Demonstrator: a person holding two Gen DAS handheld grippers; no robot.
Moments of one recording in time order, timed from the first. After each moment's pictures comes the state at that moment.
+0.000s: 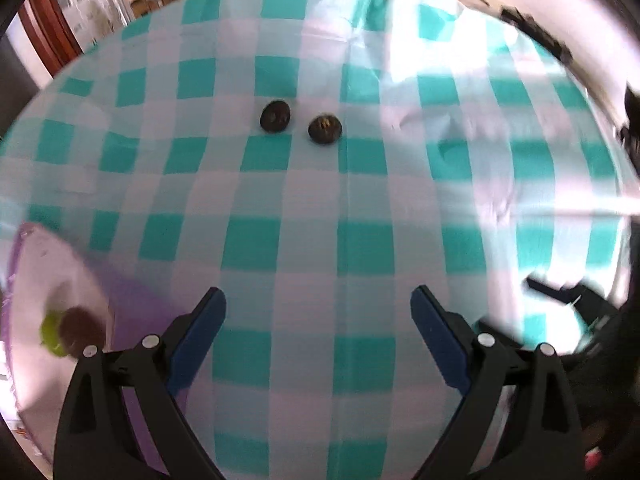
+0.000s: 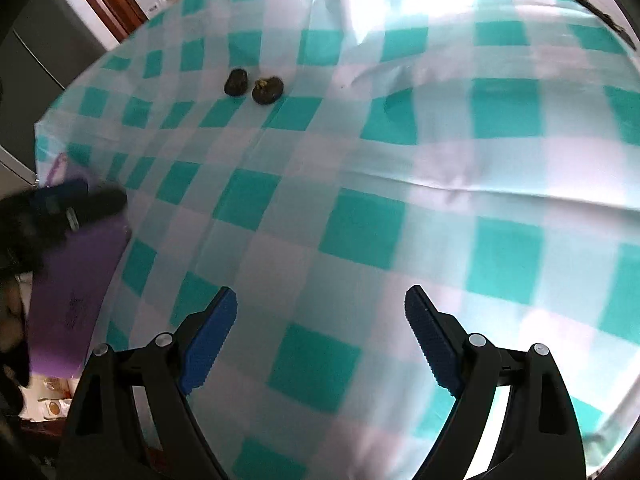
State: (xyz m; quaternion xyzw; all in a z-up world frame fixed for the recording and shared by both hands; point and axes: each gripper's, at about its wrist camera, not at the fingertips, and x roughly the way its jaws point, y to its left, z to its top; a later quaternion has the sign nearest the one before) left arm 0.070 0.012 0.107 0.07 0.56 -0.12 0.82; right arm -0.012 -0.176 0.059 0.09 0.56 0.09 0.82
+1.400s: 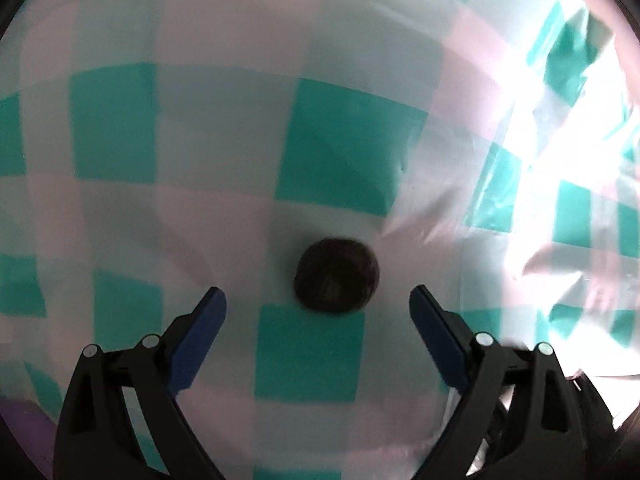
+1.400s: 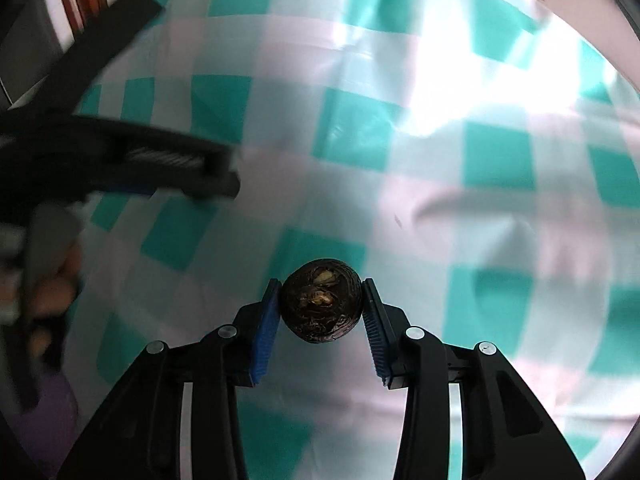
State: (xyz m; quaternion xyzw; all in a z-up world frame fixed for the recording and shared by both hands) left arm 0.314 0.021 0.003 0.04 0.61 -0.12 0.78; right arm 0.143 -0.115 0.026 0.04 0.50 0.01 0.86
